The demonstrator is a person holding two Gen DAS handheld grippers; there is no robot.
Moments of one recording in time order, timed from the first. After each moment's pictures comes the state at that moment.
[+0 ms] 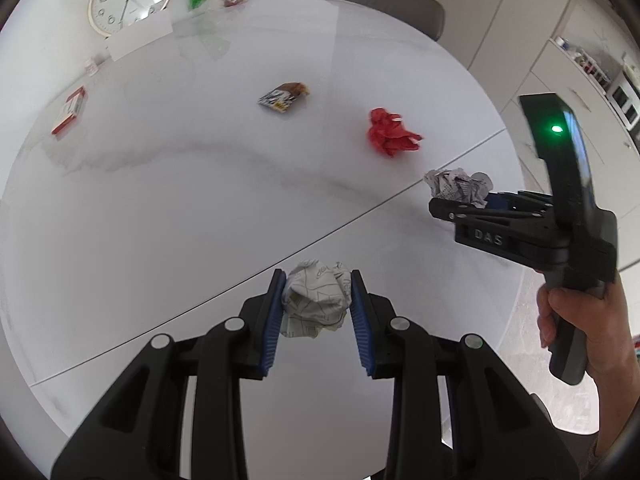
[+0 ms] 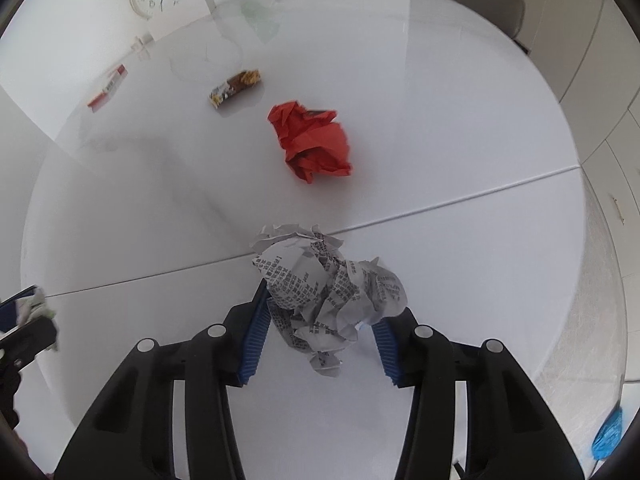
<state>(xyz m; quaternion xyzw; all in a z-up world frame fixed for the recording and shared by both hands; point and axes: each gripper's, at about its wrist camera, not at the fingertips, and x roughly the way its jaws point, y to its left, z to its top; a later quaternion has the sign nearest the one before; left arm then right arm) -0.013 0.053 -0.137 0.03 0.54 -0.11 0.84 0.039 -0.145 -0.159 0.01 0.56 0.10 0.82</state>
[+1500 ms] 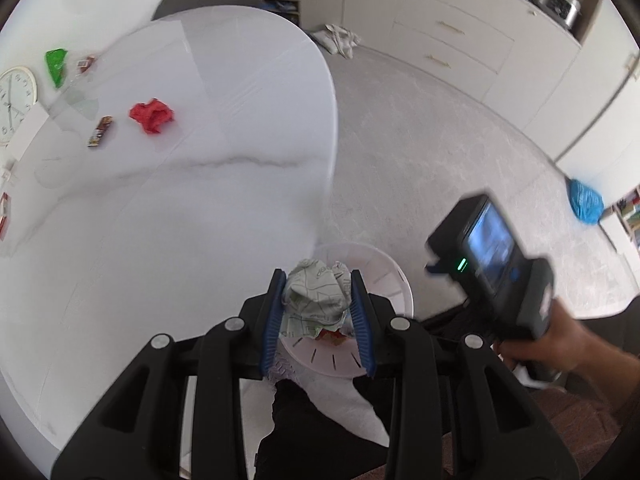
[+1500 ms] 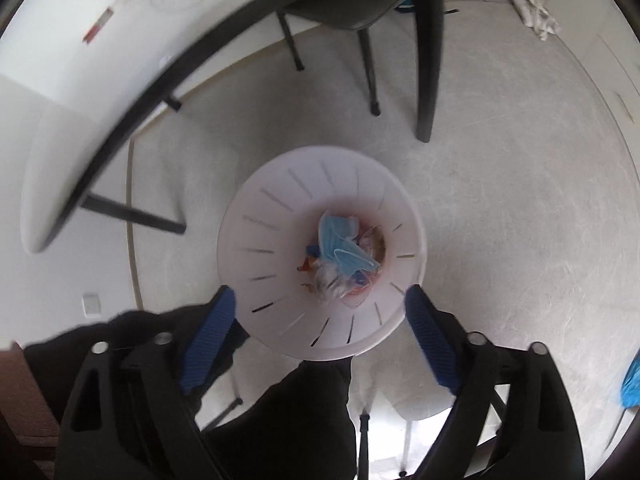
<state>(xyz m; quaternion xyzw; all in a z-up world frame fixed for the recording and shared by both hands) -0.156 -0.136 -0.154 0.19 0.53 -0.26 0.78 -0.176 -0.299 -0.272 0.07 0.65 0.10 0.75</state>
